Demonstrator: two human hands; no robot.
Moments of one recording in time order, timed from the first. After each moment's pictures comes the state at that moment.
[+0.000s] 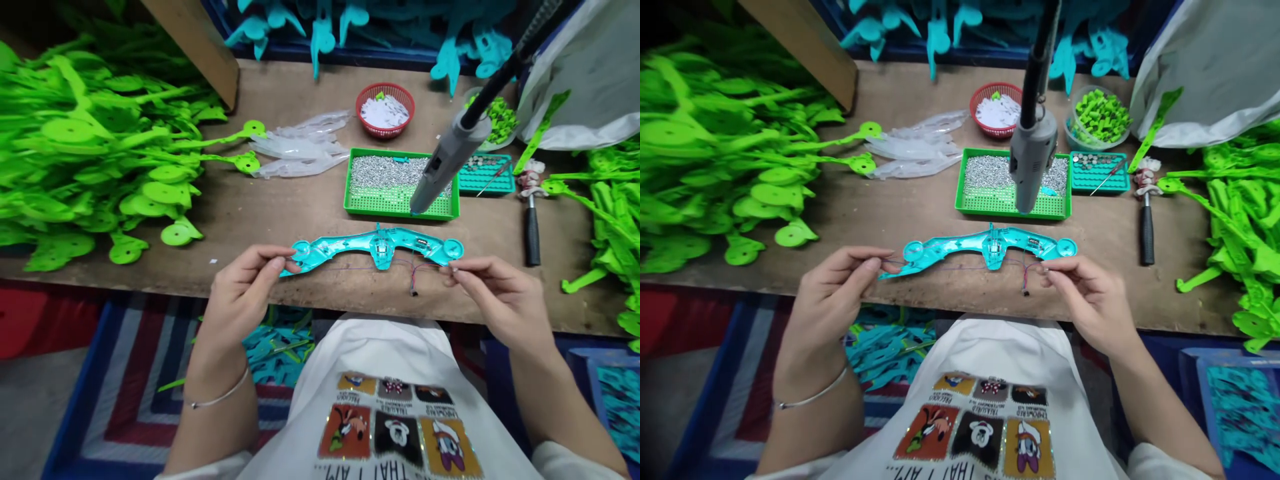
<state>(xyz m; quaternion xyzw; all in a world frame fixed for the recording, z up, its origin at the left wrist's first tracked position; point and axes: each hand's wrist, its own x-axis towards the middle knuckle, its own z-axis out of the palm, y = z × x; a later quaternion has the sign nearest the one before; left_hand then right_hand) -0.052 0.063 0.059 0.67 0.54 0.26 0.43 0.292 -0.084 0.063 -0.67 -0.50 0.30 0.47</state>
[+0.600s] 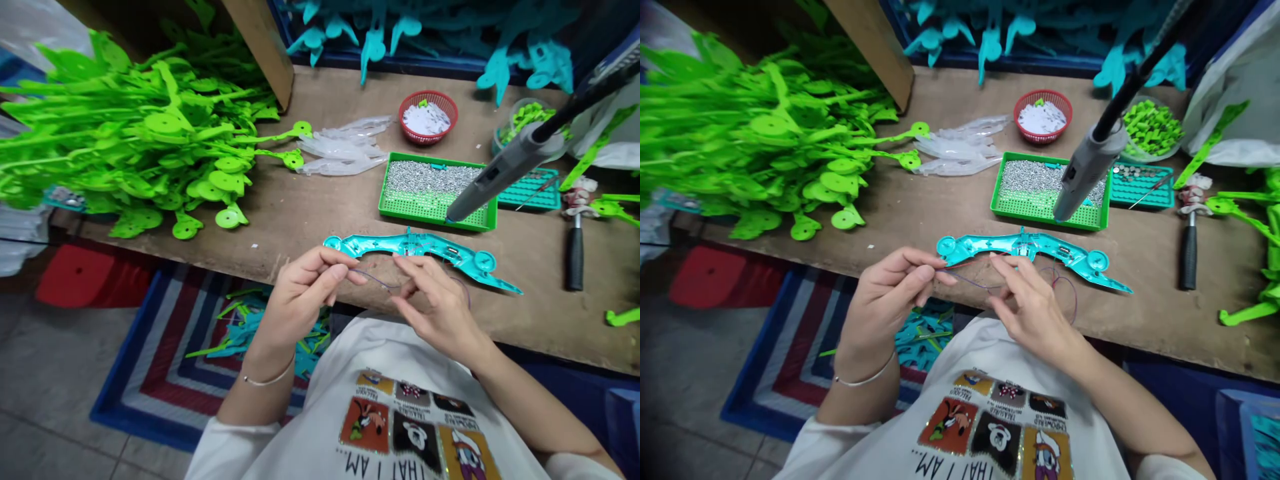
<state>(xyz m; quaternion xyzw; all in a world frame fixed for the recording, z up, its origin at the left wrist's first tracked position) -0.019 0.034 0.086 0.57 0.48 0.33 0.58 0.198 -0.038 0.045 -0.55 -0.68 0.27 0.40</state>
